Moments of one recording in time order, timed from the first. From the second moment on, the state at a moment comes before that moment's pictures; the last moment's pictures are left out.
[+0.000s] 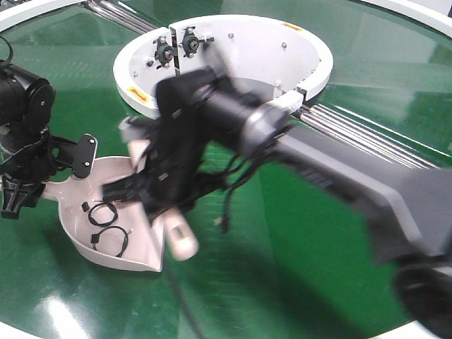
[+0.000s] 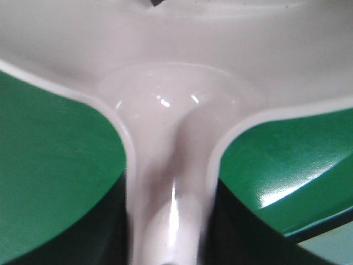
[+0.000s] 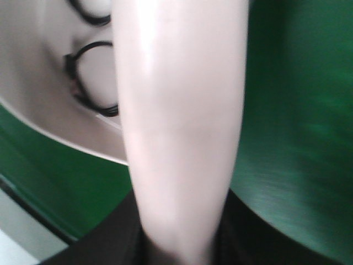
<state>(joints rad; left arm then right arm) -0.15 1.92 -1.49 0.36 1.21 1.25 0.76 2.10 -1.95 0.12 1.24 0.44</state>
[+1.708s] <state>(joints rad) -0.15 1.92 -1.49 0.36 1.21 1.25 0.28 1.56 -1.06 0.00 1.00 0.05</state>
